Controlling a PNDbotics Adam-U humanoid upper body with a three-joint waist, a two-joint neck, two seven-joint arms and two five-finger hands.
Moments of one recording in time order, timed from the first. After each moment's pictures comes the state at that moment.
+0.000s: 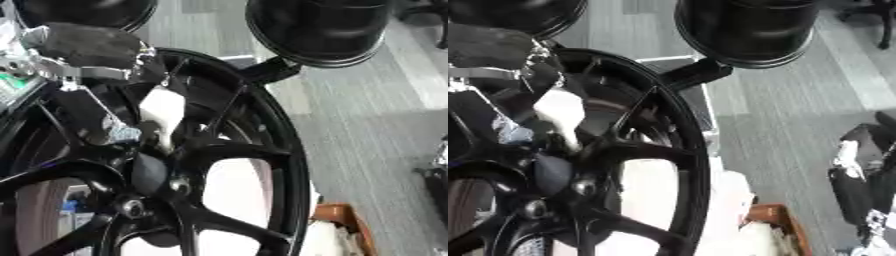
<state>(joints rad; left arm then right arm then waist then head) -1.11 0.78 -0.62 -1.55 -0.26 -0.51 -0.60 0.01 -0.36 0.07 -1.99 0.20 -0.12 -0.81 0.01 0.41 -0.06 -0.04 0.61</state>
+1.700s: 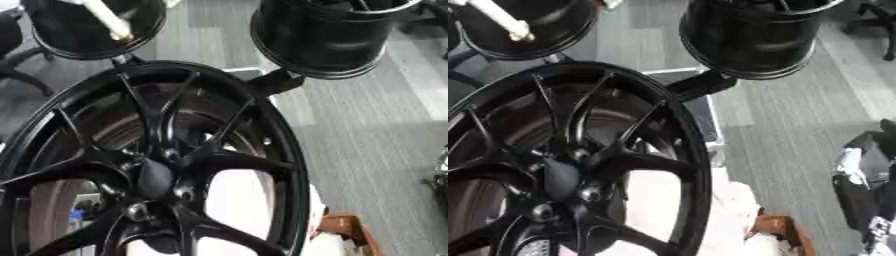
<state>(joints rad) -1.08 0.94 -0.18 -1.40 0.16 -0.36 -0.76 0.05 -0.37 0.05 -1.99 0.21 -0.12 -0.85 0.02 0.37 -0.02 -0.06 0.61</state>
